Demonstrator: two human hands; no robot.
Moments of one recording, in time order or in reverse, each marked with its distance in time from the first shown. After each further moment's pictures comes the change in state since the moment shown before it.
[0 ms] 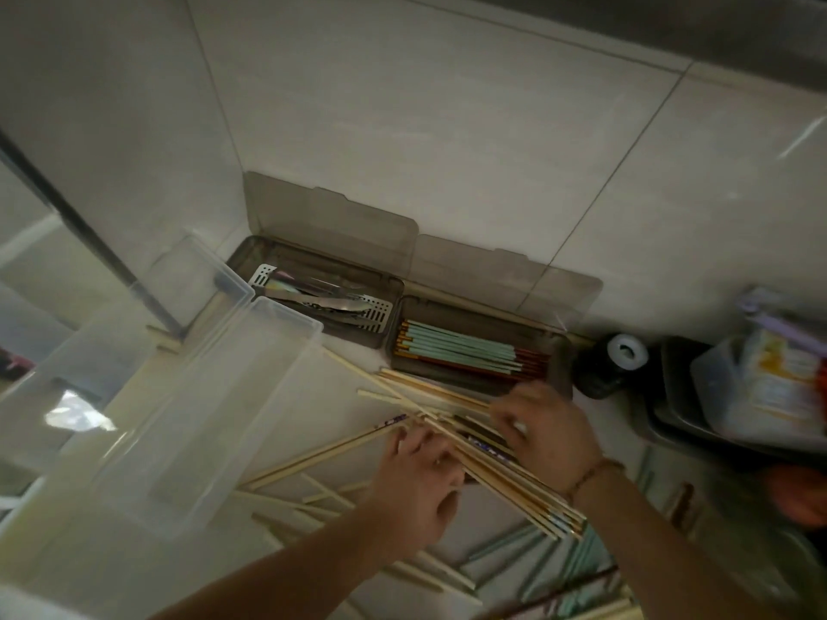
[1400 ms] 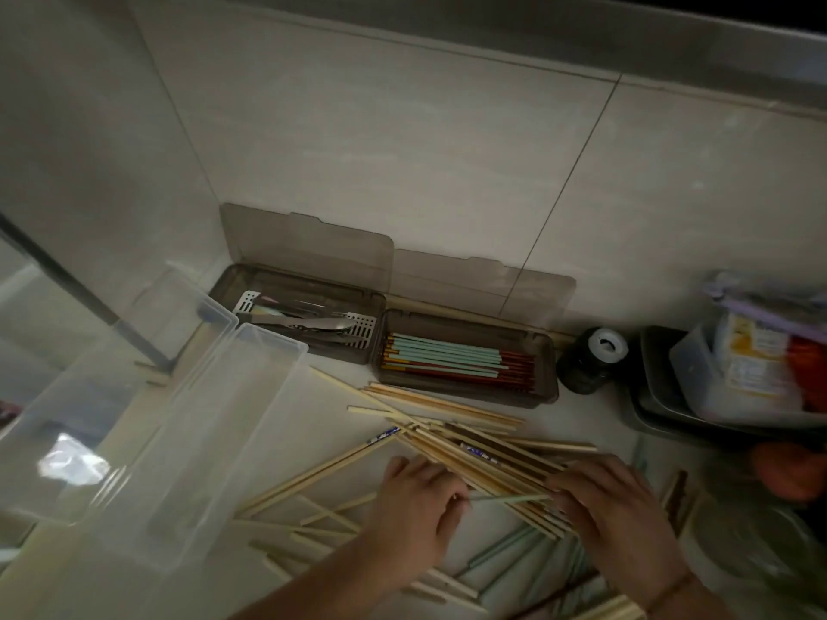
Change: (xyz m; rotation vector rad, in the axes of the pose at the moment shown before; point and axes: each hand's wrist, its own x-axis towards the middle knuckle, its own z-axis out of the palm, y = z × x) left_hand -0.004 0.011 0.001 -0.120 -0.004 0.004; right_hand -0.114 0.017 -0.010 -0.092 0.104 0.118
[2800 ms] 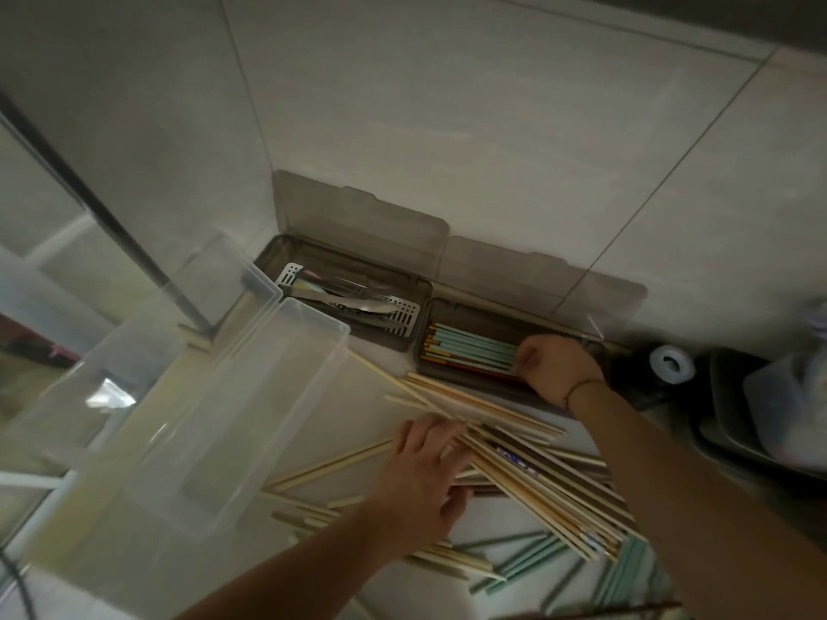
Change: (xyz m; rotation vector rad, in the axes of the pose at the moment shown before) left_hand -0.001 -0.038 -0.009 0.081 -0.031 -0.066; right_hand 0.207 -0.015 0.049 0.109 -0.486 0.375
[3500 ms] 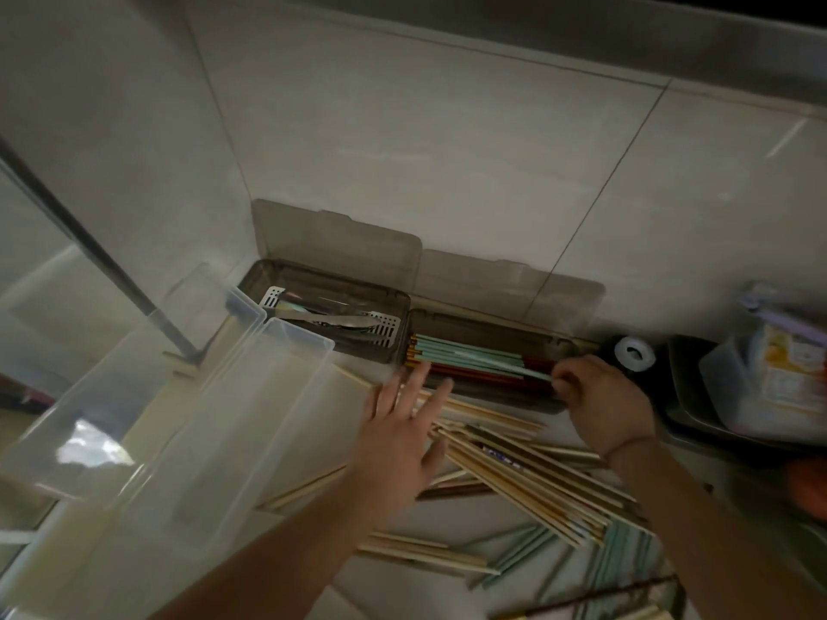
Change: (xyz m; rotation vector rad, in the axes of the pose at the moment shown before) left_hand 0.027 -0.010 -0.038 0.138 -0.010 -0.160; right_hand -0.079 0.049 -0.008 -0.025 0.401 -0.060
